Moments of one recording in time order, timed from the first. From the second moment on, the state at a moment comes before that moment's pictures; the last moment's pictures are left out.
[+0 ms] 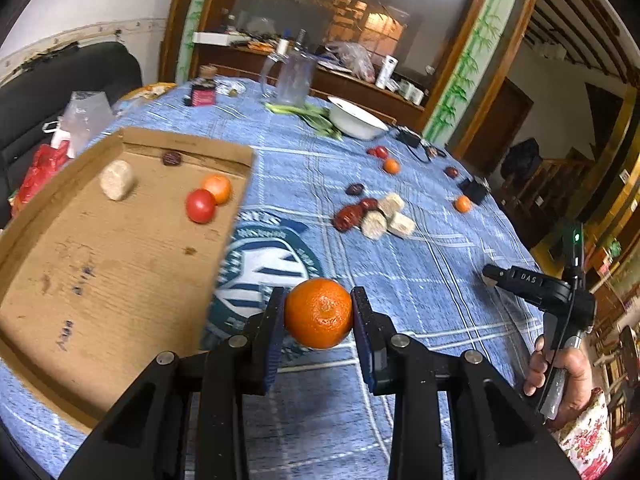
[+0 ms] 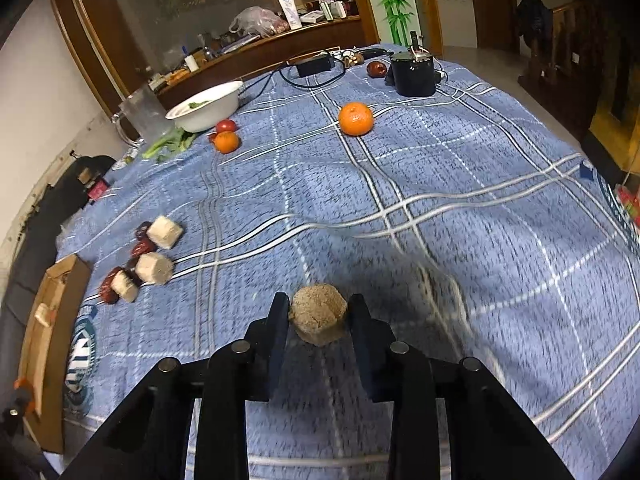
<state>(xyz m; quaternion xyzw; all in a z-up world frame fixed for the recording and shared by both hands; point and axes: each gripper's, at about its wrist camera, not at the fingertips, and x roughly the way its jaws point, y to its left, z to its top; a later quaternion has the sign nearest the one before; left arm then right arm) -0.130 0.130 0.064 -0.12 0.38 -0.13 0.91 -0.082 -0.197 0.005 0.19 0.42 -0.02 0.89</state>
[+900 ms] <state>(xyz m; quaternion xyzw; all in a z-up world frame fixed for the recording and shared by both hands) -0.125 0.264 0.079 -0.16 0.37 0.02 0.92 -0.101 0.046 0.075 0.09 0.42 0.27 0.86</state>
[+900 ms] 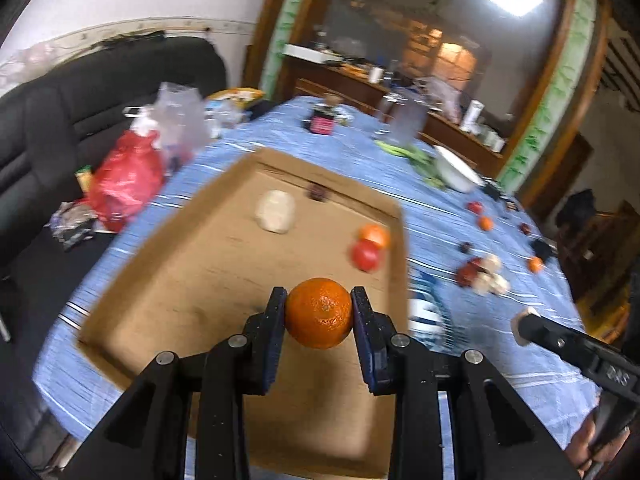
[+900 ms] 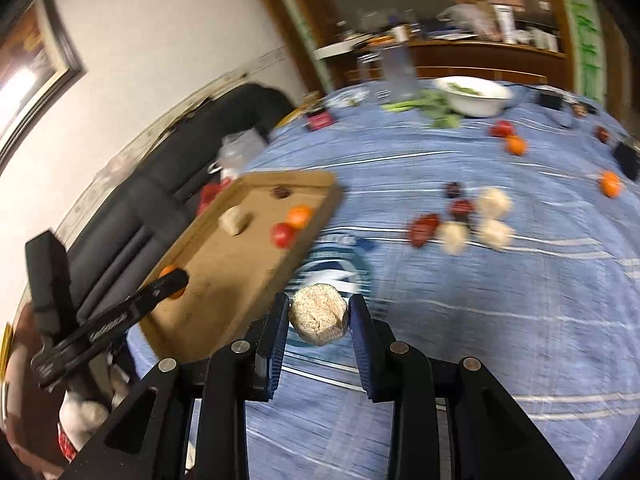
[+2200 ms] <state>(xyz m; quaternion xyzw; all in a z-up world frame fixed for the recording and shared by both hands) -0.076 0.309 0.060 -0.12 0.42 0.08 0.90 -0.052 0.190 0.023 -0.06 0.43 0.28 0.86</state>
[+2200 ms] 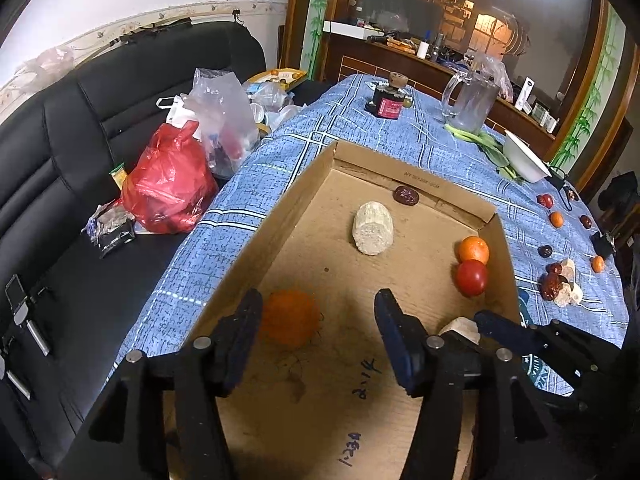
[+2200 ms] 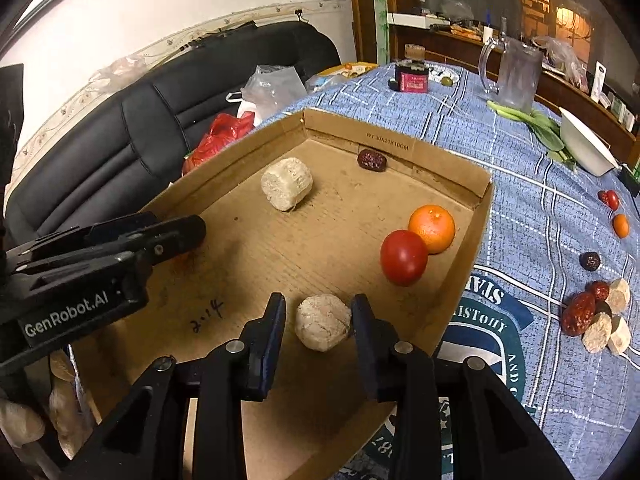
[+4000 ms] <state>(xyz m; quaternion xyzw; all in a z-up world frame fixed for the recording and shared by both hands) -0.111 0.113 0.067 -0.03 0.43 -0.05 0.90 -0.114 -0.104 0.009 0.22 0.42 0.10 0.88</state>
